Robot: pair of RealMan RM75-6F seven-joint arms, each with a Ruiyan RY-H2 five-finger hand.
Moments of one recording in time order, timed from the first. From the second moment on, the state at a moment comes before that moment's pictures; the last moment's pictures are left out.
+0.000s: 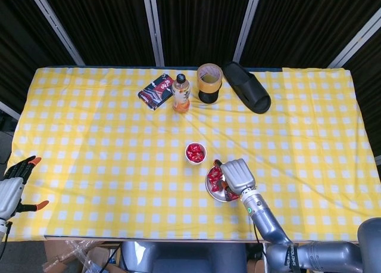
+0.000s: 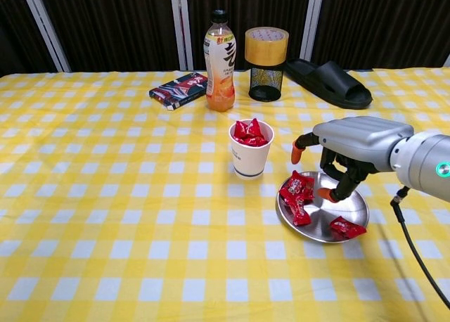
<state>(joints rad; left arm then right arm) -0.15 -1.02 -0.01 -1.72 1.35 1.24 -0.10 0.77 -1.54 0.06 -1.76 -0.83 1.13 -0.69</state>
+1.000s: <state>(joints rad) -0.15 -1.02 -0.01 -1.72 1.34 1.24 -0.09 0.76 -1.58 0.08 -1.69 -0.83 1.08 -0.65</state>
